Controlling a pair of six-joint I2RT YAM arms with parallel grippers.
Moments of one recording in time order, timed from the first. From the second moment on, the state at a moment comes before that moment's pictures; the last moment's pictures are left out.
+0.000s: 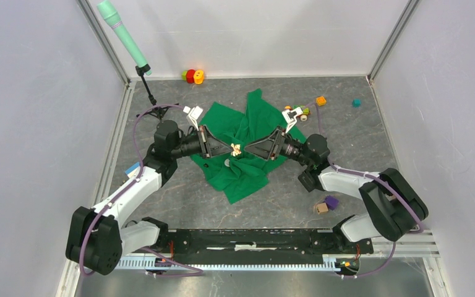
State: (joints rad) left arm -0.35 1.14 0.65 0.26 0.82 -0.78; right arm 0.55 1.42 0.53 1.04 -0.64 0.93
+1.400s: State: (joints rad) left arm -0.35 1.12 0.65 0.34 0.90 -0.85; right arm 0.61 1.55 0.57 1.27 -0.68 1.11
